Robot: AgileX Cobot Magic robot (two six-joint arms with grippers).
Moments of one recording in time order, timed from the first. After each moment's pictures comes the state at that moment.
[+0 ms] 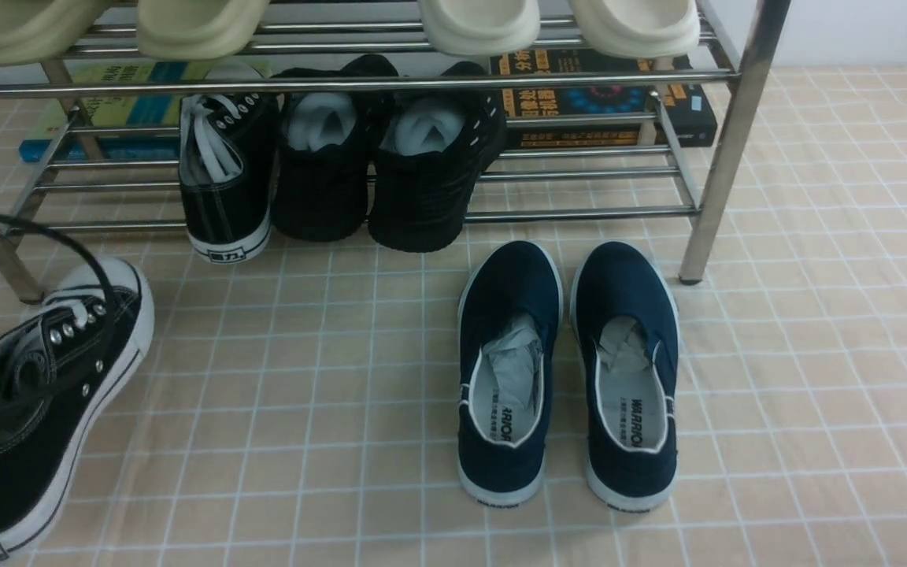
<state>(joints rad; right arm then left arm) -0.03 -0.01 0.01 0.09 0.39 -0.05 0.25 1.11 -0.78 -0.04 0.90 -0.29</state>
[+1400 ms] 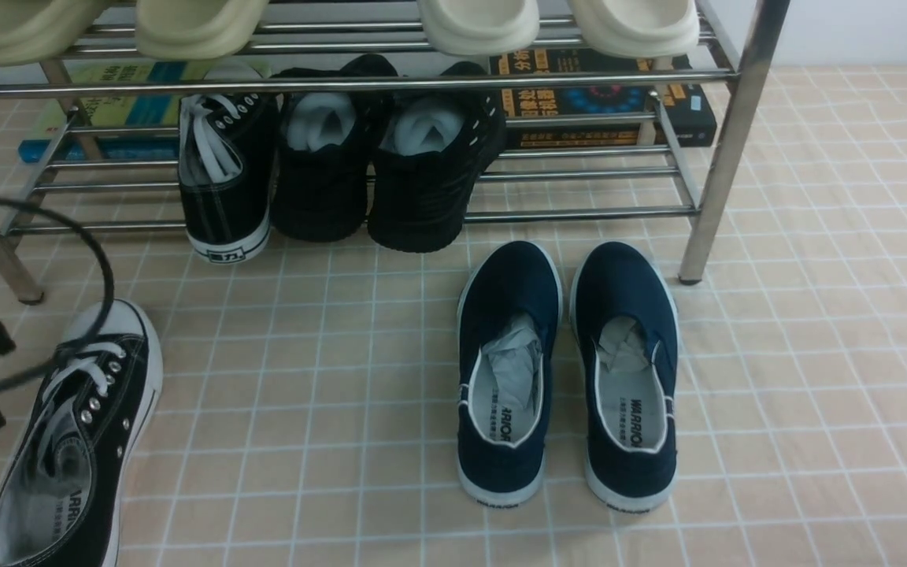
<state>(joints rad) -0.03 -0.01 0.01 0.09 0.39 -0.05 0.25 1.13 -0.82 -0.13 0.83 -0.29</state>
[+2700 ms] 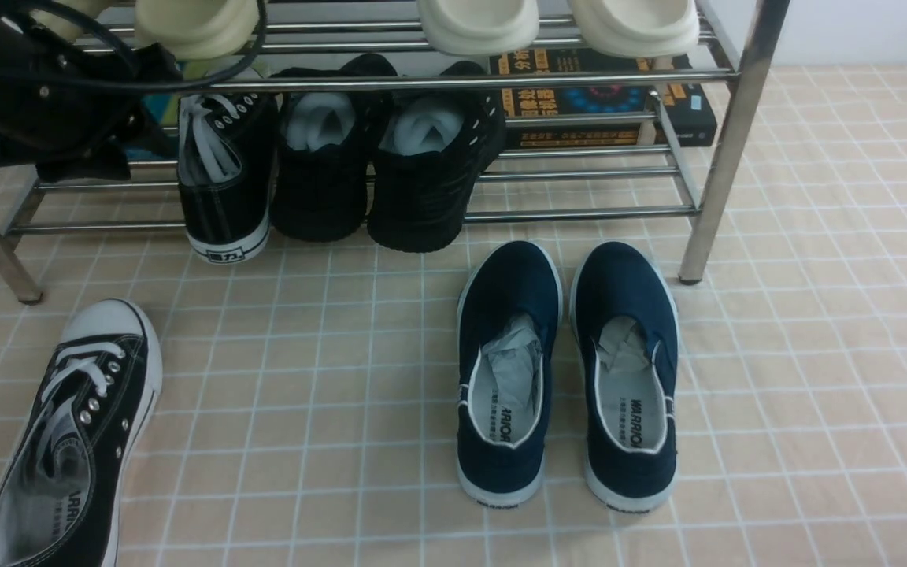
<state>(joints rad) -0.03 -0.01 0.01 0.09 0.39 -0.05 -0.01 1.62 -1.44 -0.23 0.75 -0.22</state>
